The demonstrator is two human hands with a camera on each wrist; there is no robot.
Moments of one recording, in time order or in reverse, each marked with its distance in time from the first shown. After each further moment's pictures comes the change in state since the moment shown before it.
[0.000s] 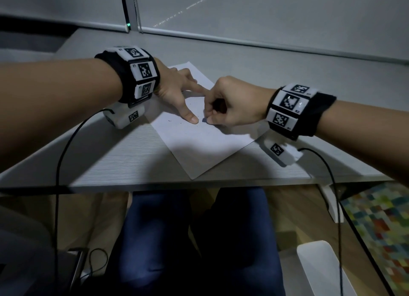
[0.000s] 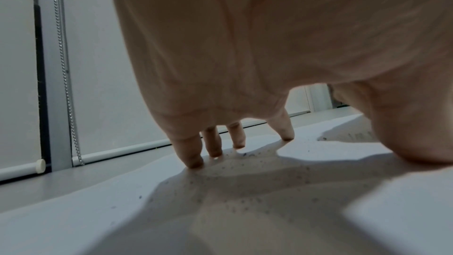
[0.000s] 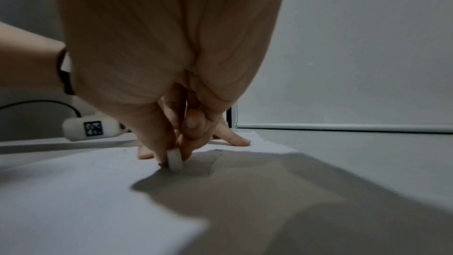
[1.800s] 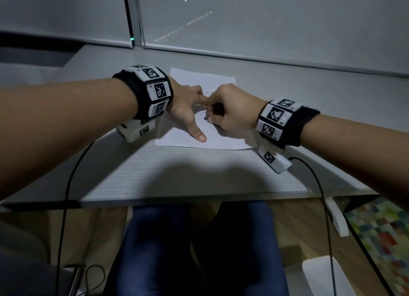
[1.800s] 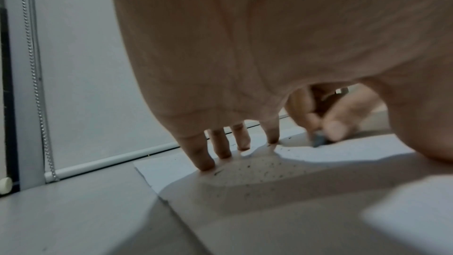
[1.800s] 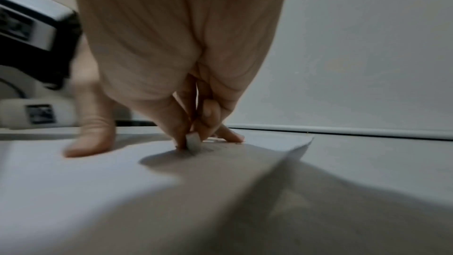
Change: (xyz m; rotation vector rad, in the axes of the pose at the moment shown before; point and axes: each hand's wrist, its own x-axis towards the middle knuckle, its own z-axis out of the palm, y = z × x) left_hand 0.000 0.018 -0.004 0.026 0.020 0.021; right_hand 0.020 0.016 0.006 -0.020 0.138 0.167
